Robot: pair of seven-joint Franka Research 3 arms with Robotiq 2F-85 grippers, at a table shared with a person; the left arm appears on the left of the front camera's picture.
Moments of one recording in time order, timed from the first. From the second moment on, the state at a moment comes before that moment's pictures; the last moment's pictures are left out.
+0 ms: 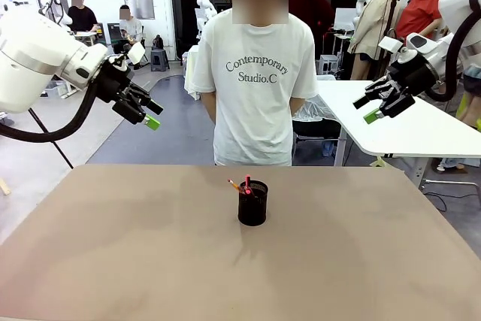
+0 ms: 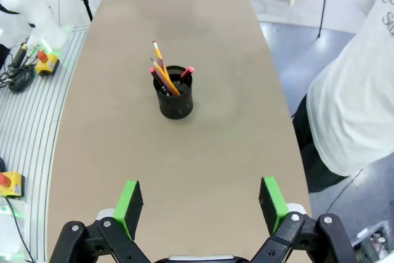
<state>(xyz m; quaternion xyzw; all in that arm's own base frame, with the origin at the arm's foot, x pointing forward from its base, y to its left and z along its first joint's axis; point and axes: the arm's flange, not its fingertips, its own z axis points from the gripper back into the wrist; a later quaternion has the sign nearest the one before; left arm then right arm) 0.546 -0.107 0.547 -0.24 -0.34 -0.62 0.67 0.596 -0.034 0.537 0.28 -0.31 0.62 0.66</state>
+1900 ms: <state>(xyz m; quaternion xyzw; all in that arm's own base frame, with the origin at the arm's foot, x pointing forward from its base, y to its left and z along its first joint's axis) 0.546 -0.107 0.547 -0.24 -0.34 -0.62 0.67 0.596 -0.034 0.537 0.28 -0.31 0.62 0.66</state>
